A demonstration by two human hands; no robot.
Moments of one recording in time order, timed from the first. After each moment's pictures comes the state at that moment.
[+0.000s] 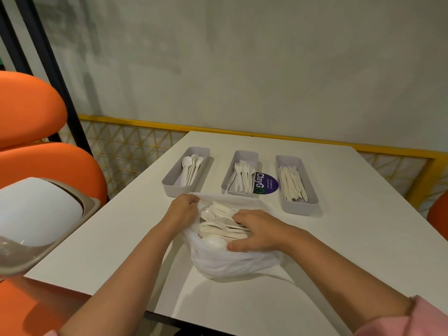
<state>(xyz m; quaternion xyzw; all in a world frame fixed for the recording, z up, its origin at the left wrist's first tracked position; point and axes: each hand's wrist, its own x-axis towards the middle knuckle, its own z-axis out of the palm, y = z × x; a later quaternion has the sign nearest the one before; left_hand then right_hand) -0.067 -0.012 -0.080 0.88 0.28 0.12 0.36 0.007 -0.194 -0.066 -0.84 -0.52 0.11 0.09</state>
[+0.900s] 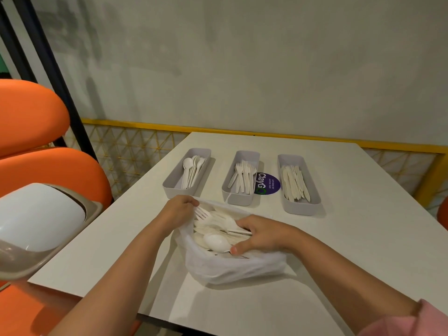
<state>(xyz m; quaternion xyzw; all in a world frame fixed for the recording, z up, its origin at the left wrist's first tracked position) -0.066 0.001 -0.074 0.85 0.30 0.10 0.43 0.008 -0.199 -0.064 -0.80 -0.46 0.29 0.25</state>
